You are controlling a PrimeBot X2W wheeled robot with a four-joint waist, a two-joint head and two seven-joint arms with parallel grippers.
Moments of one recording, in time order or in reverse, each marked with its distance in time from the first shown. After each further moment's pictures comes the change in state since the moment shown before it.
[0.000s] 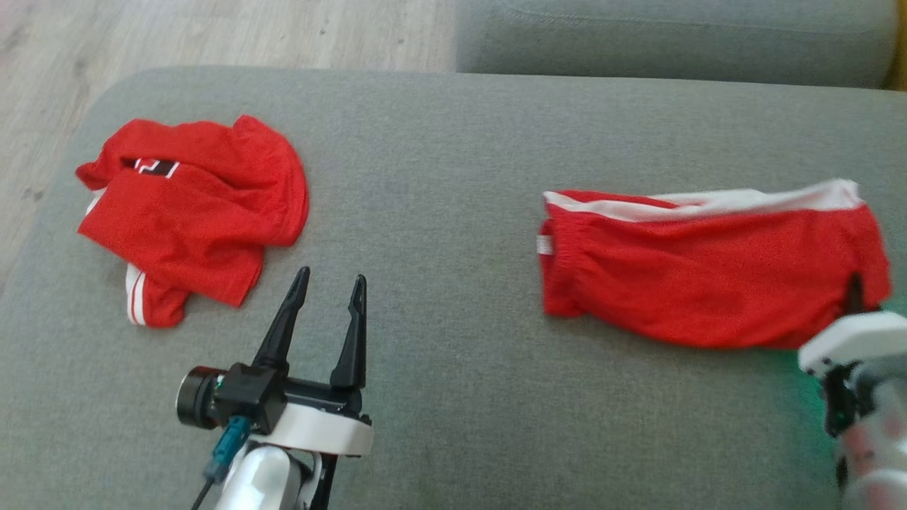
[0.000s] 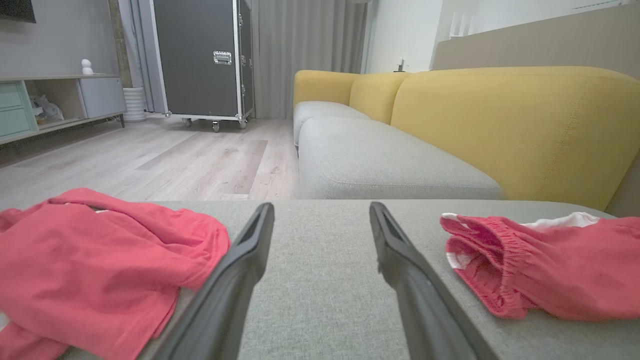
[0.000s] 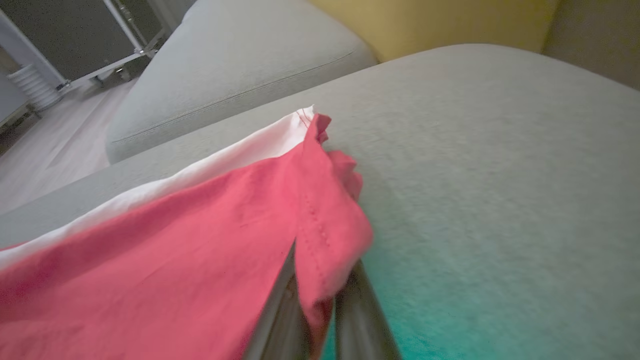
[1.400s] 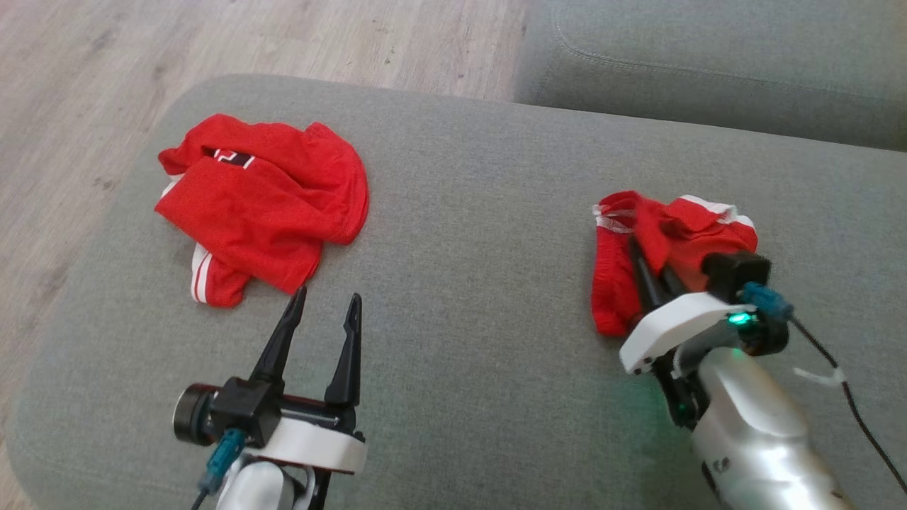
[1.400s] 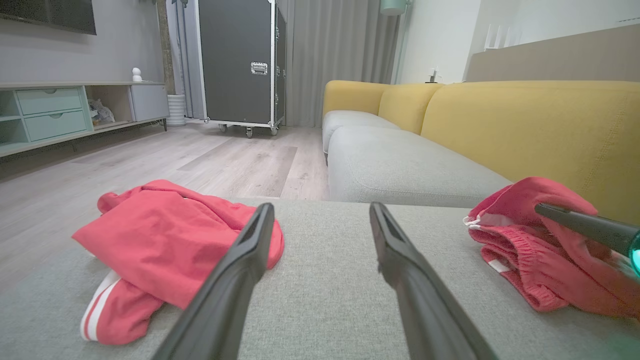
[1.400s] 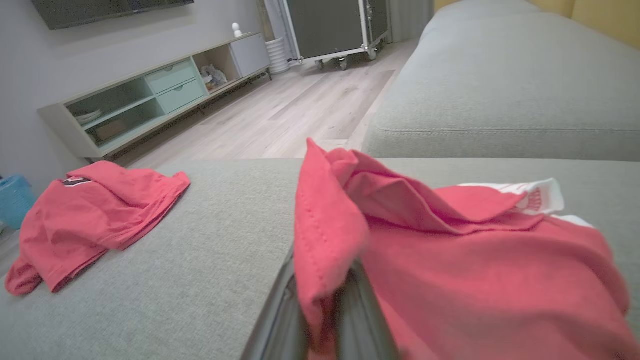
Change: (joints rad) left arm 0.031 0.000 0.033 0.021 0.017 -0.032 0.000; right arm 0.053 0.146 0.567 -0.254 0.143 0.000 0.000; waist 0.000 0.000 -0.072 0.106
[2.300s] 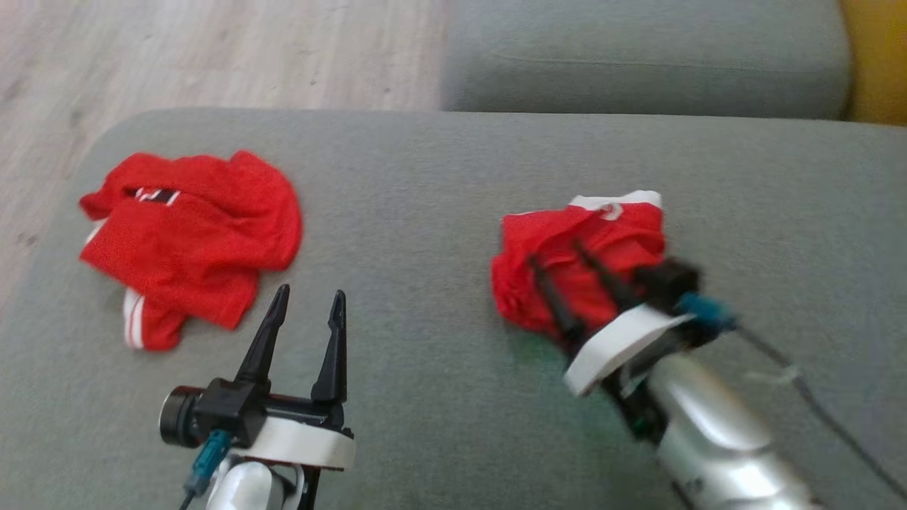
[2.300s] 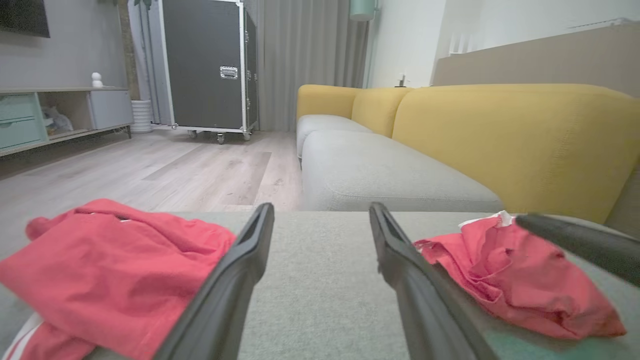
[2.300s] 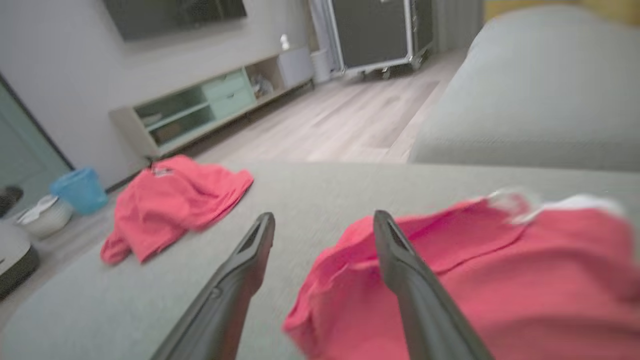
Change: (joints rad) left arm 0.011 0.000 0.034 -0.009 0.000 0.002 0.000; right arm 0.029 -0.003 0.343 -0.115 0.155 0.000 0.000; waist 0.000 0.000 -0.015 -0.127
